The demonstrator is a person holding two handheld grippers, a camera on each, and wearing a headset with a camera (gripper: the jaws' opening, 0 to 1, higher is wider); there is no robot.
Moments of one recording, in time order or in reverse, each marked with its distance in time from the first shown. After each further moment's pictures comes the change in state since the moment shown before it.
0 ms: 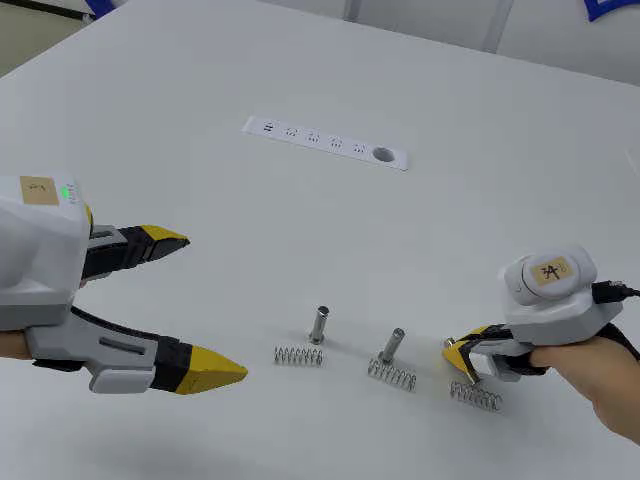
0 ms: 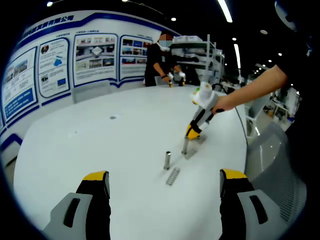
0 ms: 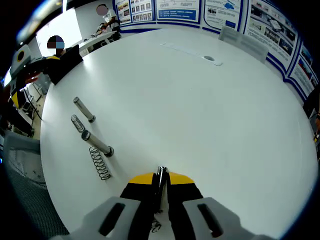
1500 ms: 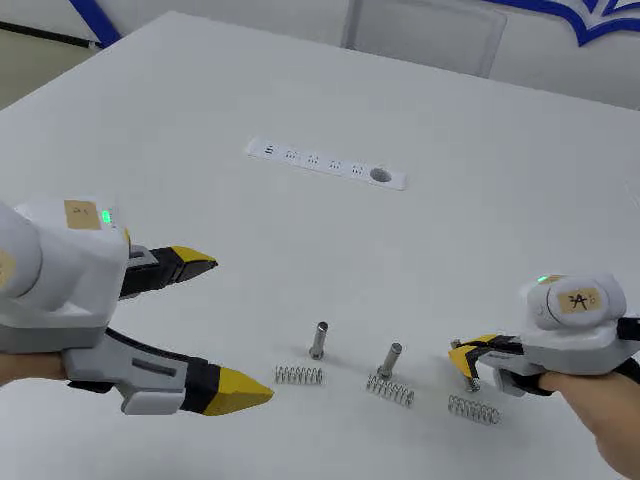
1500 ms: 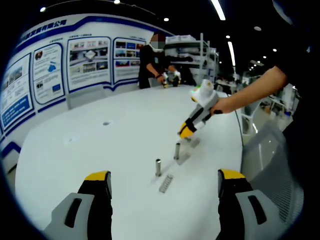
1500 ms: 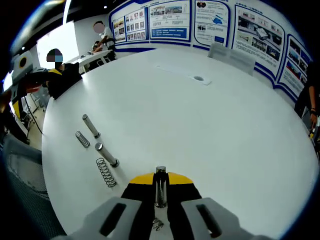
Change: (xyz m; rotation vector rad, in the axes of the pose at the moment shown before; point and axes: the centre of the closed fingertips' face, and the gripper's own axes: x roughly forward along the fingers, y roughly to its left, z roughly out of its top) left arm 0.006 -0.022 0.015 0.048 -0.004 -0.028; right arm -0.028 0.001 0.016 0.012 -0.186 -0.051
